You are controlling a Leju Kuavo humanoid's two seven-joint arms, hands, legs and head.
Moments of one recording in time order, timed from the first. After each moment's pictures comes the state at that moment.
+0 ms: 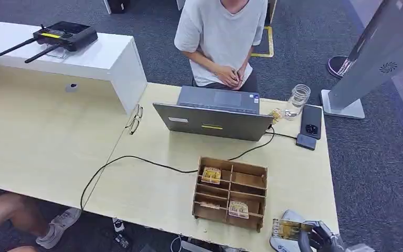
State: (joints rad) left arm -0.01 -0.15 0.42 -0.20 -1.02 0.39 -0.25; right arm 0.41 -0.32 0.33 -1.78 -0.25 -0.25 -0.17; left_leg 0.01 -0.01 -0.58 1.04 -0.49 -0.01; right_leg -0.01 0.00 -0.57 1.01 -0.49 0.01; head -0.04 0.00
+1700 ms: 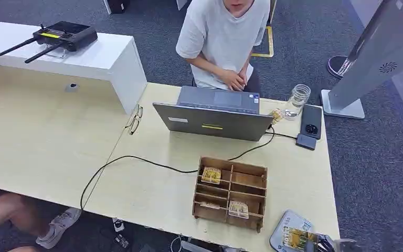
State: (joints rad) left arm -0.01 -0.15 0.43 -0.20 -1.03 0.39 -0.24; right arm 0.38 -0.33 0.35 -1.57 -0.21 -0.49 -0.04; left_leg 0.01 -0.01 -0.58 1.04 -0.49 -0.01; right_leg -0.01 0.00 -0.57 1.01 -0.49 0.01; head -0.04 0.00
